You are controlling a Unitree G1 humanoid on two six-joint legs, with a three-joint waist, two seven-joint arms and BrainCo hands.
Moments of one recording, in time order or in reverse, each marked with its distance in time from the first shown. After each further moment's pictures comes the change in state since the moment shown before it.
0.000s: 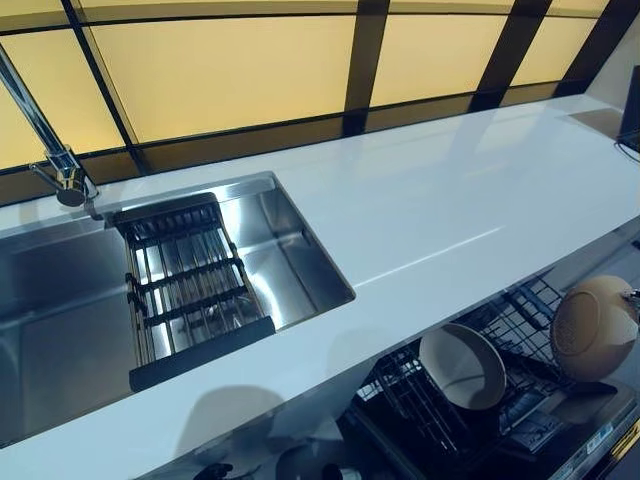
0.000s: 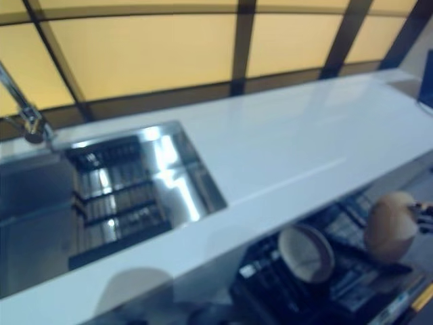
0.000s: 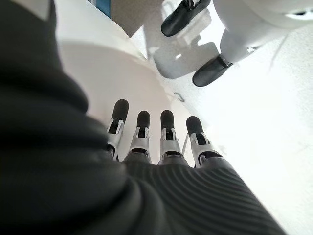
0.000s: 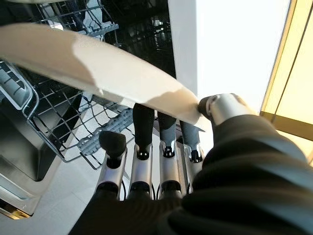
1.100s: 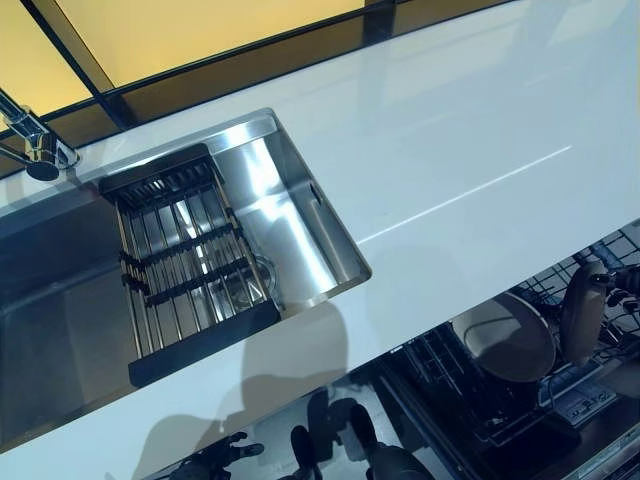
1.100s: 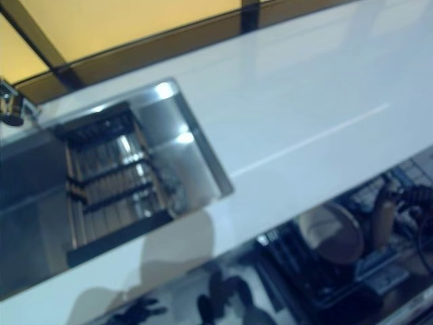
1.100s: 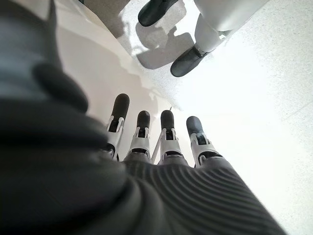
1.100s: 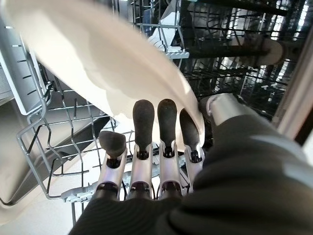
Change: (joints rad) left arm -0.066 -0.001 -0.005 -0.067 -0.002 0.000 -0.014; right arm -0.184 0.017 0.200 -0.041 -0.314 -0.061 -0.018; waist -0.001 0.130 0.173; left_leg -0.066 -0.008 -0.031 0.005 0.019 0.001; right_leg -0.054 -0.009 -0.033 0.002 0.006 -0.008
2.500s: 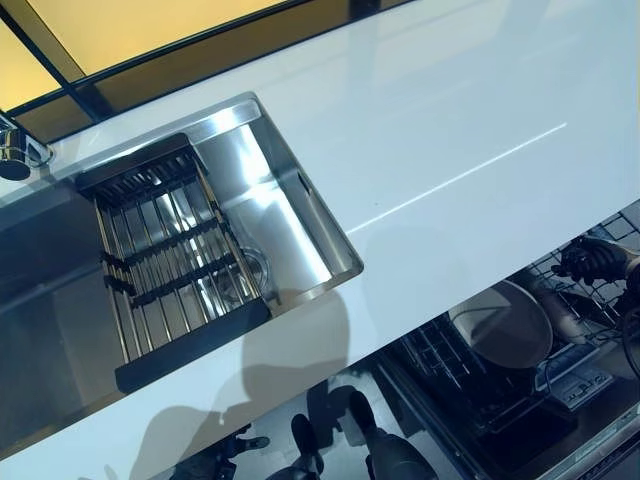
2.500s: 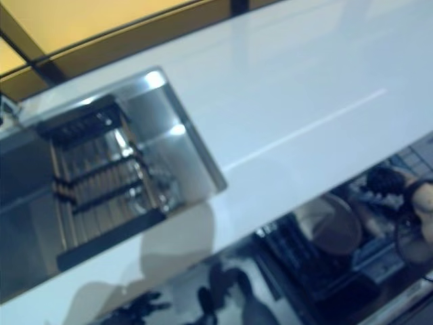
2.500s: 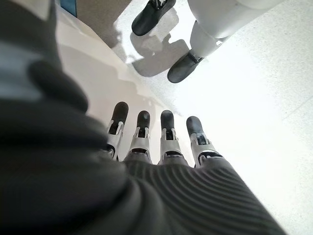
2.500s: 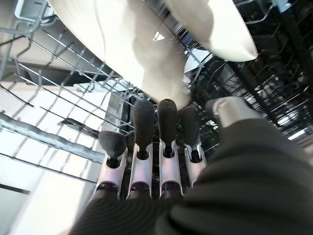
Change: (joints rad) left arm -0.019 -0.005 -0.011 -0.033 0.002 0.026 -0.001; right arm 0.055 -0.028 0.074 -0.345 -0.514 -0.233 0.059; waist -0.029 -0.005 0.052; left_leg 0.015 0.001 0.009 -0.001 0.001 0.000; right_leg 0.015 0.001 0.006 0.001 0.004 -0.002
